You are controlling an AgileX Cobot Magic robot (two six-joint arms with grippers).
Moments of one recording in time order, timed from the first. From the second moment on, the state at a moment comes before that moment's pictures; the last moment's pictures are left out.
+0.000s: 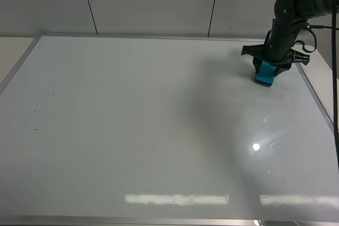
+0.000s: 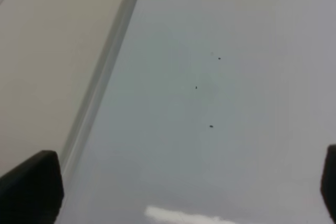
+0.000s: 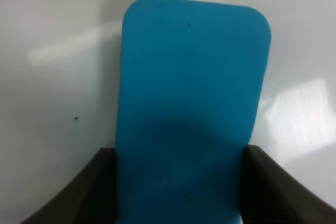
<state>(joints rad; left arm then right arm) -0.04 -0.01 -0.51 0.15 1.07 -0.26 0.12 2.17 -1.49 -0.27 0.73 0.60</state>
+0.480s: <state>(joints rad) -0.04 -0.01 -0.51 0.15 1.07 -0.26 0.28 2.17 -1.49 -0.26 0.74 0.53</state>
